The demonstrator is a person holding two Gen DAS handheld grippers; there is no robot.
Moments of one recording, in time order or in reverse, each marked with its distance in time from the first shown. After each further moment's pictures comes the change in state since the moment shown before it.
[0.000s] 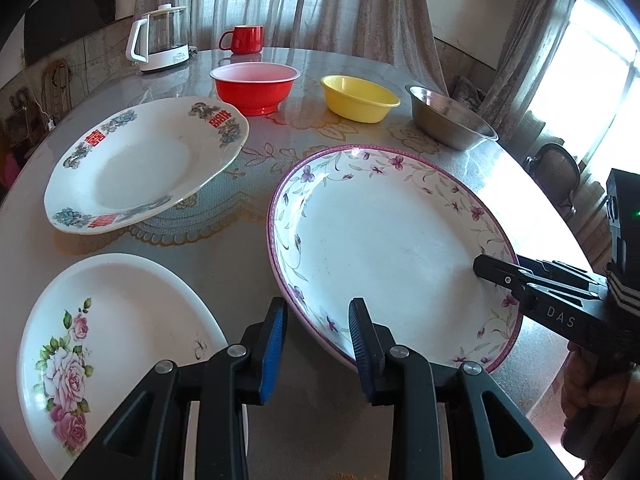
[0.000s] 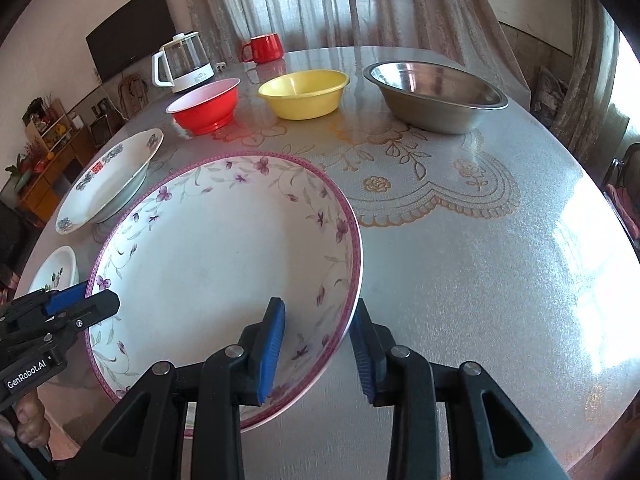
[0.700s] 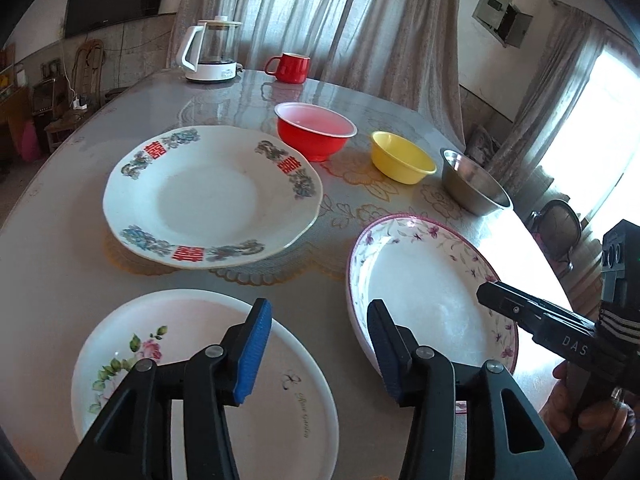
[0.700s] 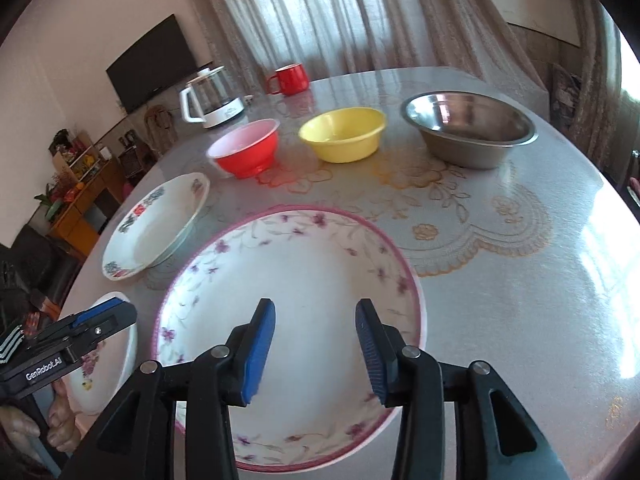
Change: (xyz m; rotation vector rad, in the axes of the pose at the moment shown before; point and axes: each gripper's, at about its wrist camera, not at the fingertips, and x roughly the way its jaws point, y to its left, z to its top) left arm -0.036 0.057 0.019 -0.154 -0.116 -0.001; right arm -0.015 0.027 0.026 0.032 -0.081 0.167
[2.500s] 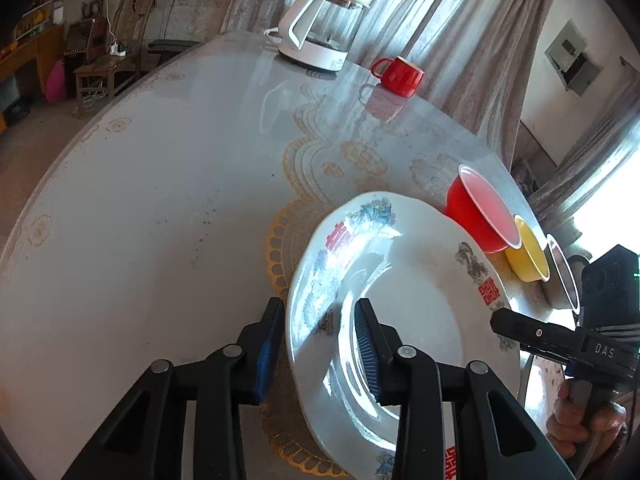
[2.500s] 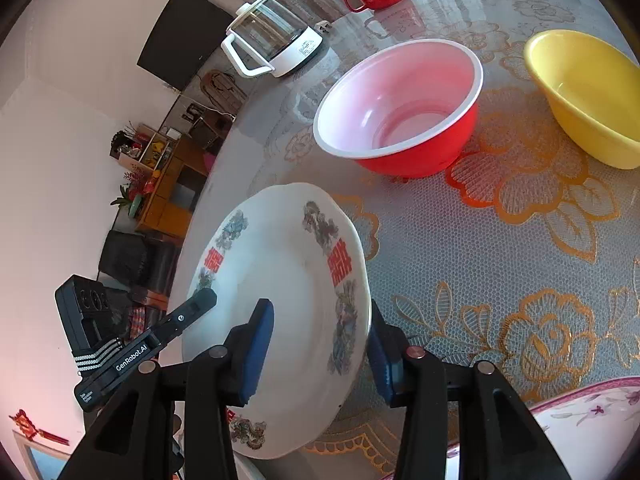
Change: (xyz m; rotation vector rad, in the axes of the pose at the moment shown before) left arm 0.075 0.176 0.102 -0.196 0.092 0.023; right arm 0.176 0.091 0.103 0.160 0.286 0.387
